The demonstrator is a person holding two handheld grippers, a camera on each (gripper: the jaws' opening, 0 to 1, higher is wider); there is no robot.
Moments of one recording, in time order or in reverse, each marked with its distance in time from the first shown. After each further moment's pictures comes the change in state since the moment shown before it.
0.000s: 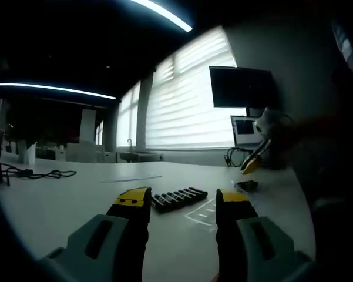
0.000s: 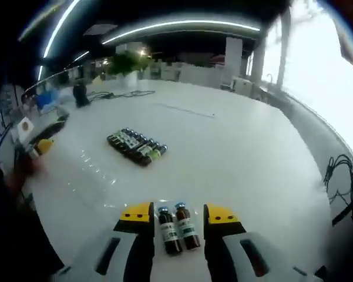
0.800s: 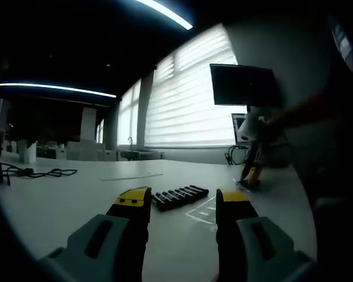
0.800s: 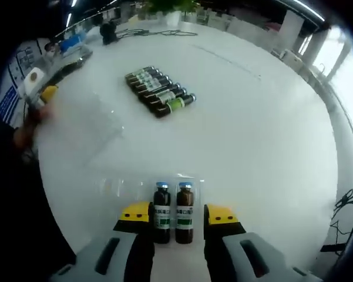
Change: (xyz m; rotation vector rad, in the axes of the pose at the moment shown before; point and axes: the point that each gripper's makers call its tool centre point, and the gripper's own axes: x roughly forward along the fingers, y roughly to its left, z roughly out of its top) left arm 0.001 0.002 -0.003 0.000 0.014 0.004; right arm 0.025 0.000 -0.036 -0.029 0.365 0.099
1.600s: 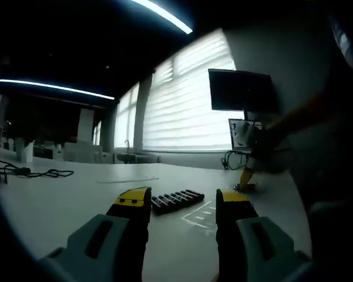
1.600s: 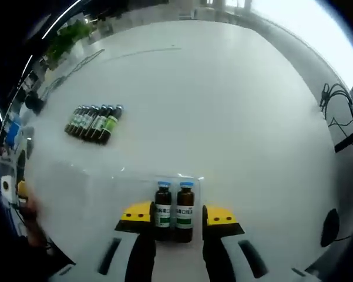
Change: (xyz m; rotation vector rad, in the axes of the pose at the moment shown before) left arm -0.004 -0.004 0.008 -0.024 -0.037 -0.024; right arm -0.008 -0.009 -0.016 0.543 0.035 -0.132
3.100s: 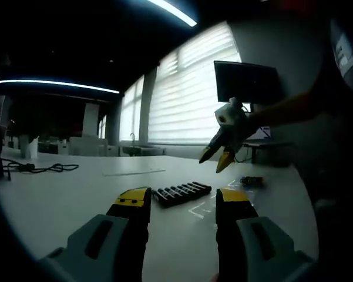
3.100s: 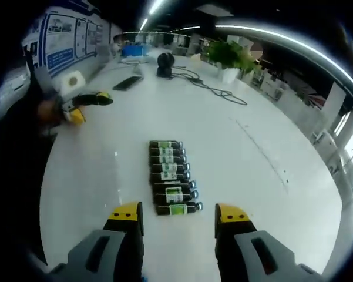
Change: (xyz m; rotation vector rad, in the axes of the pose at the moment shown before) left arm 0.006 0.010 -0.016 0.006 0.067 0.043; right arm 0.004 0.120 0.124 -1.077 -0.392 0.475
